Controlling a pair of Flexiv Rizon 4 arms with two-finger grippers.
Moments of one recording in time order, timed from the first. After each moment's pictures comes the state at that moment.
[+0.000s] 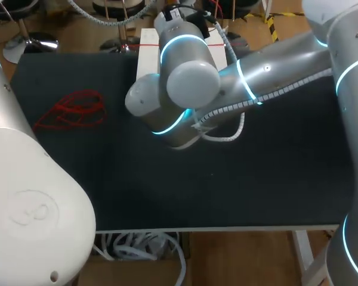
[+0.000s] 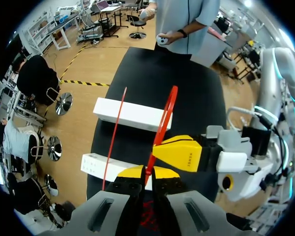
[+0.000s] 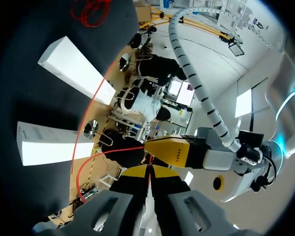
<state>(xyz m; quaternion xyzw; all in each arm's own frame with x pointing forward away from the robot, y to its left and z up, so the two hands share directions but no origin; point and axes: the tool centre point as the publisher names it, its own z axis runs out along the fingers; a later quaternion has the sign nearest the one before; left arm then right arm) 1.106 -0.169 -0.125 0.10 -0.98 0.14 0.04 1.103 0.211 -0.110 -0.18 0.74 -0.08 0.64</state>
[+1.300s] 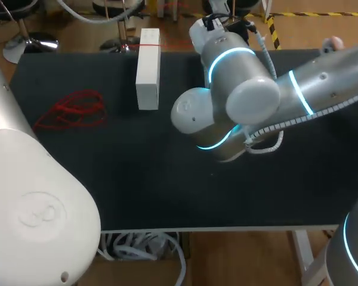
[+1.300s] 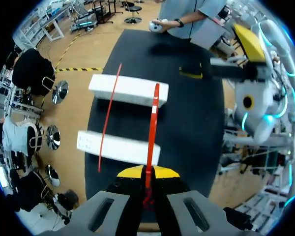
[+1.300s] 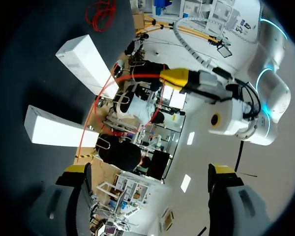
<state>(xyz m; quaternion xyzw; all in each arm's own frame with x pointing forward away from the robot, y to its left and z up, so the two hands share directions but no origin) 1.085 -0.103 -0.134 0.08 -0.99 0.05 0.06 1.061 0.142 -0.102 -0.19 0.73 -0.03 0.66</state>
